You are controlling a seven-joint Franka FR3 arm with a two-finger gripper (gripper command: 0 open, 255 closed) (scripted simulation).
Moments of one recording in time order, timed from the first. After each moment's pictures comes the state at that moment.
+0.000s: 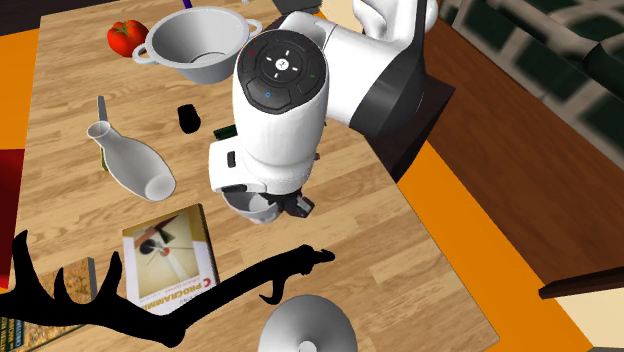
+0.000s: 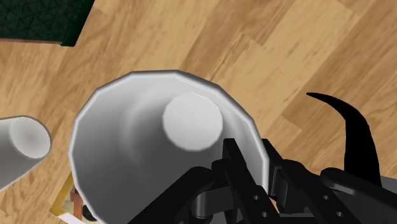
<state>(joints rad) 0.23 0.56 0.10 -1.17 -0.21 1.66 0.25</state>
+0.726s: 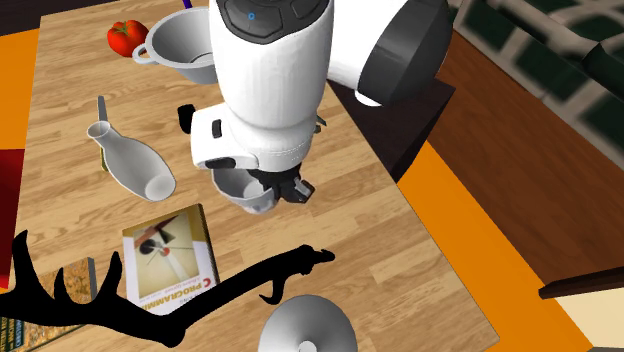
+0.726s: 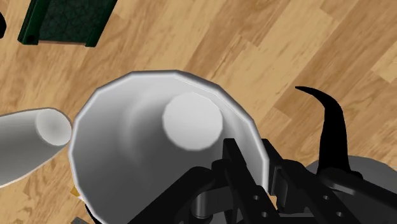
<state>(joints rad) 0.24 0.61 0.10 -0.94 -0.22 1.49 0.22</state>
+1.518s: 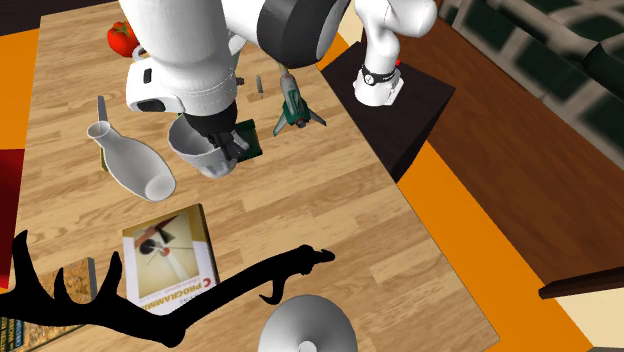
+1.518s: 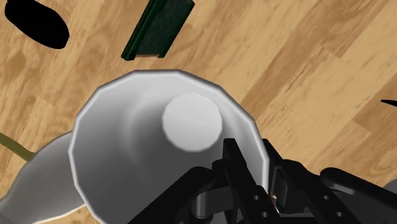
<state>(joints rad) 0.07 0.45 0.06 -1.22 -0.19 1.63 0.05</state>
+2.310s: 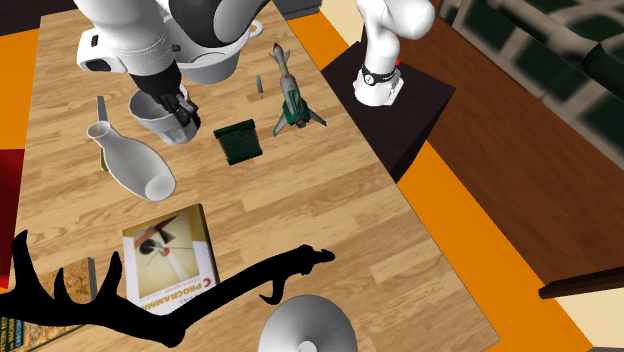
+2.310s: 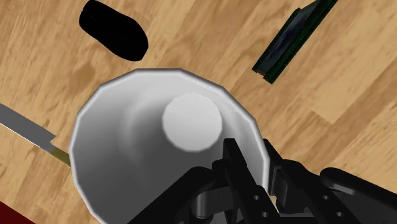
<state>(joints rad) -0.11 0.43 -0.01 -1.30 -0.17 1.74 -0.18</state>
